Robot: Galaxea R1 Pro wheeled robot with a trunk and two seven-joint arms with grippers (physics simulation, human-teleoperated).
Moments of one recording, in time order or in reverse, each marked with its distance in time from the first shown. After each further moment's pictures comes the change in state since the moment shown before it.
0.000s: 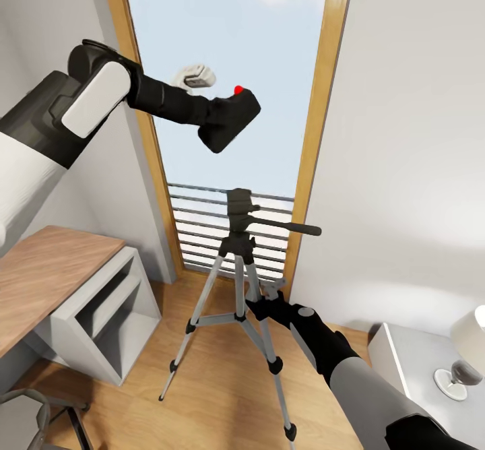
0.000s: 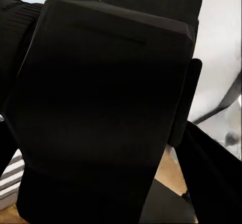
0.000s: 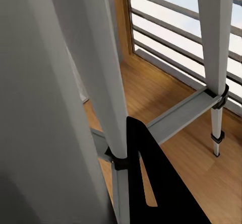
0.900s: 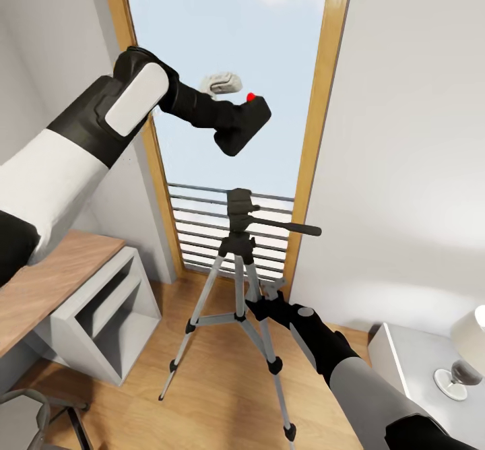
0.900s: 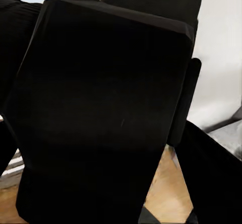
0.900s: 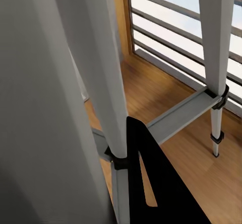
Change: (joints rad) left arm 0.003 -0.171 0.067 0.122 0.042 0.024 0.265; right arm 0.000 0.001 0.001 -0.001 0.007 0.000 0.000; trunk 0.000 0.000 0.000
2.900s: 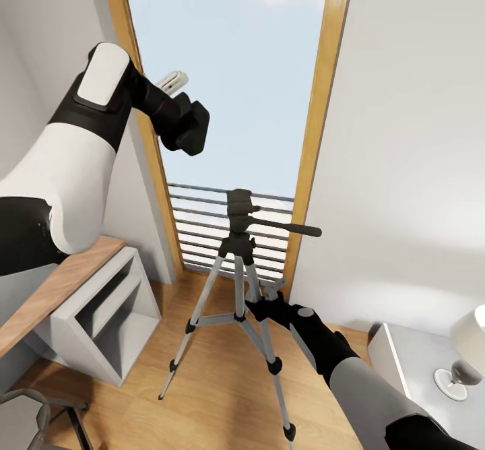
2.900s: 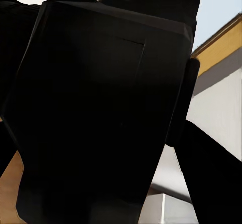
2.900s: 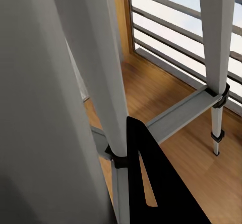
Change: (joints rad) left arm -0.012 -0.137 0.706 0.241 0.020 0.007 0.741; right arm 0.000 0.000 0.002 0.005 -0.001 0.000 0.001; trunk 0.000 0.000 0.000
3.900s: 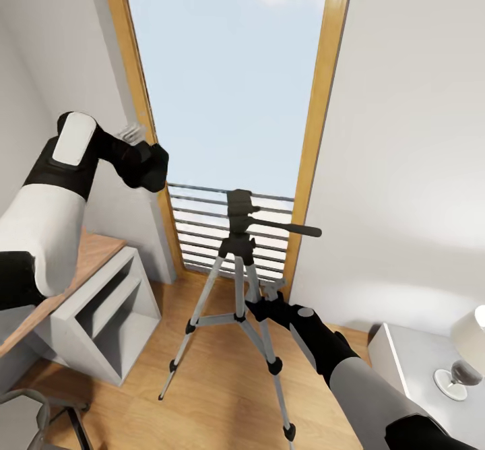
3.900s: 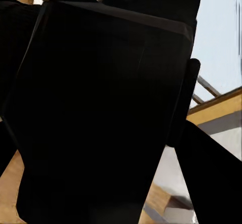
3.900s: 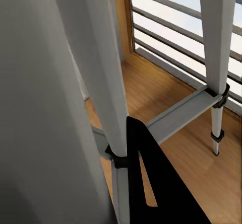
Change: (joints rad) left arm 0.244 0.193 0.014 -0.130 -0.011 -0.005 -0.018; right arm 0.000 0.000 0.001 0.000 0.001 0.000 0.001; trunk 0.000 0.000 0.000
